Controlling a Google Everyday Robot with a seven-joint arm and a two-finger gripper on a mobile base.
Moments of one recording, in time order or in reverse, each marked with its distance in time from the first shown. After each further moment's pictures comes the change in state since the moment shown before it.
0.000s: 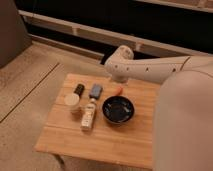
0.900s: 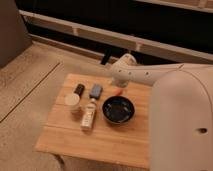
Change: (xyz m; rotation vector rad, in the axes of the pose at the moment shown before) arm 0.008 -0.009 0.044 -0.044 0.053 0.039
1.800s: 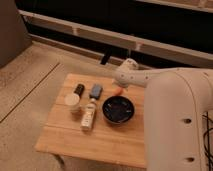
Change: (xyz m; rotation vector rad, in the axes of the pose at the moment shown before) arm -0.026 -0.004 0.059 -0.068 -0.051 0.041
